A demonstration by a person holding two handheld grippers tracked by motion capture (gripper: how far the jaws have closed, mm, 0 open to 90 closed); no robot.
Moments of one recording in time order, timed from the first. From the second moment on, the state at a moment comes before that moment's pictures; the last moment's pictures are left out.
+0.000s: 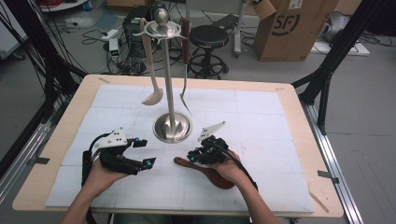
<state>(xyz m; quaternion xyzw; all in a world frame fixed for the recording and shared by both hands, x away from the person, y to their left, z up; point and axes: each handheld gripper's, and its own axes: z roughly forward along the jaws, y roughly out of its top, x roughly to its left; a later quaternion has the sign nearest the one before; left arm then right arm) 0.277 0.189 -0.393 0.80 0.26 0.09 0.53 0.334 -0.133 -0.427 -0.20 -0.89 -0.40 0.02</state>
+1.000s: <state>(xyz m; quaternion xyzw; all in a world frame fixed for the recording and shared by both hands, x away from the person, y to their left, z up) 0.277 0.187 -0.394 0.80 0.26 0.09 0.53 0.306 -0.142 -0.440 -0.19 -0.92 -0.35 -0.02</state>
